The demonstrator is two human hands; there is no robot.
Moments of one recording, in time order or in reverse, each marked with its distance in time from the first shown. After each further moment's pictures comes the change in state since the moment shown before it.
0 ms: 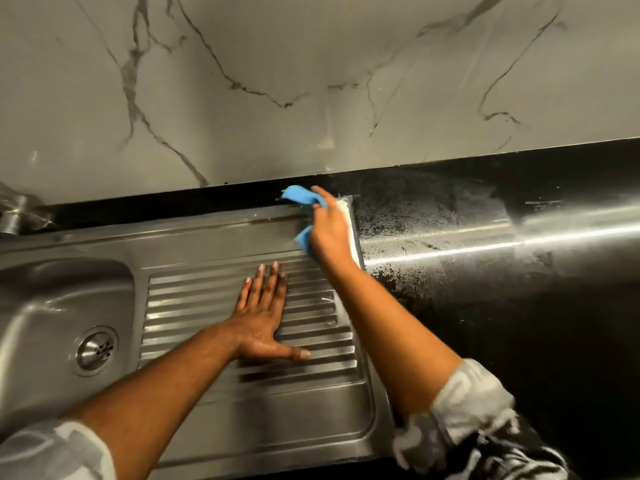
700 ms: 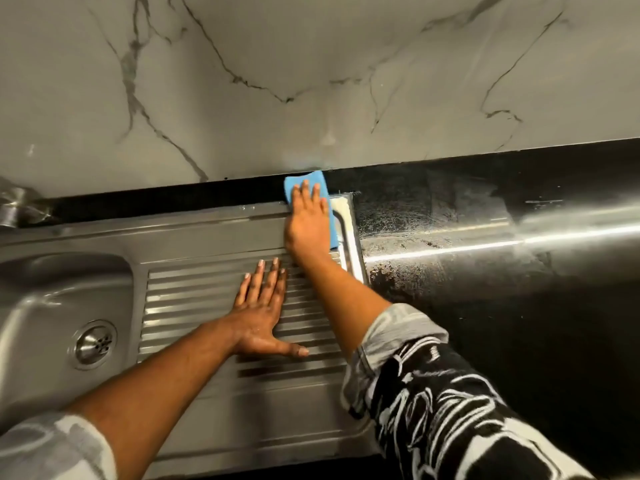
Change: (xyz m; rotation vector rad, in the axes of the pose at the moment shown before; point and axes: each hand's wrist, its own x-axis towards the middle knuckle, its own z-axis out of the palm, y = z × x) left_hand 0.003 0.000 0.001 0.027 0.007 -0.019; right_hand 0.035 0.041 0.040 -0.986 -0.054 -0.280
